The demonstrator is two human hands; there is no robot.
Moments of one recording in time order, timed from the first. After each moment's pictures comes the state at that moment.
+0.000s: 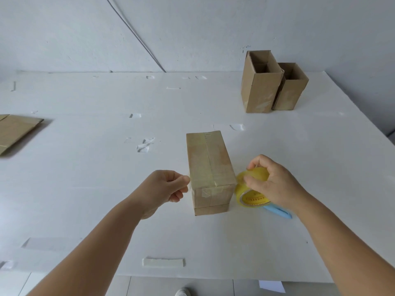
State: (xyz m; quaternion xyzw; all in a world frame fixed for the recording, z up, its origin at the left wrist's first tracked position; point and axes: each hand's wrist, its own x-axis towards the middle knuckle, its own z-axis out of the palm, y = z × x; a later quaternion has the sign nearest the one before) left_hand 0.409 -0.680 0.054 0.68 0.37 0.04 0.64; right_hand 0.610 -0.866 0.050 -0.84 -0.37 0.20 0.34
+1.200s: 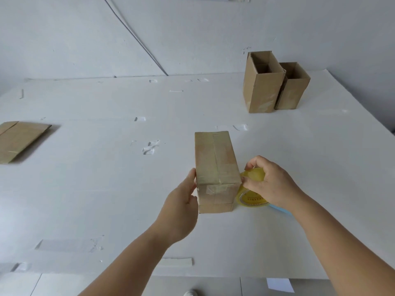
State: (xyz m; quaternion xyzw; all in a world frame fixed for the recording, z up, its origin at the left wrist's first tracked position) left_hand 0.399 -0.733 0.058 0.80 0.27 0.11 0.52; right_hand 0.598 -0.853 0.043 -0.86 -0.36 0.18 0.32
